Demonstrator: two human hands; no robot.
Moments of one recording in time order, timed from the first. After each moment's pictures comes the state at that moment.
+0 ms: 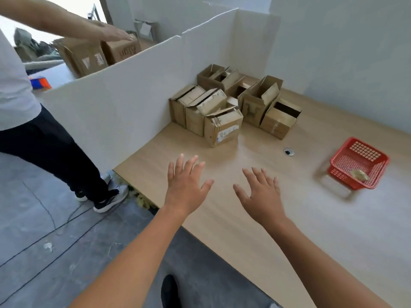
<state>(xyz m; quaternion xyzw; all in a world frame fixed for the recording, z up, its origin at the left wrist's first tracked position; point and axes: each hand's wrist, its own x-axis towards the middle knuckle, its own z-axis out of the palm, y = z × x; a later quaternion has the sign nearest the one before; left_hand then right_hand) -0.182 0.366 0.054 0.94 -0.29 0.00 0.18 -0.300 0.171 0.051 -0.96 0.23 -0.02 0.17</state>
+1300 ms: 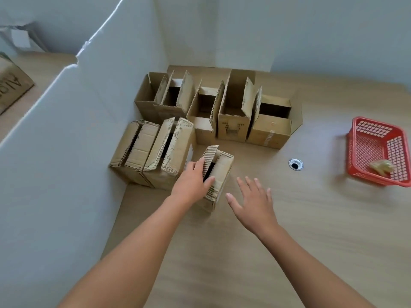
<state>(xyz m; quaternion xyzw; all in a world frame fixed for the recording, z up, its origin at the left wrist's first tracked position) 0.167 0.136 -0.021 0.86 -0.42 -0.24 0.16 -0.030 0.063 -0.034 -0.87 0.44 0.03 0.23</state>
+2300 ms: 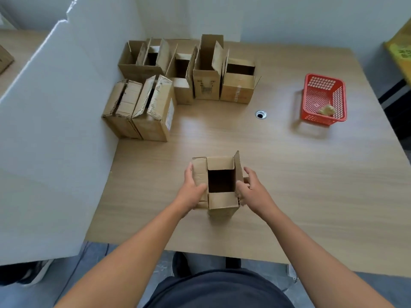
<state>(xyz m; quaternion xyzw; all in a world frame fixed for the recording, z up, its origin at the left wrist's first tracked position) -0.026 0.301 -0.019 0.74 -0.21 -0.49 0.41 -0.211 0.187 -0.015 -0.66 0.51 -0.06 0.55</state>
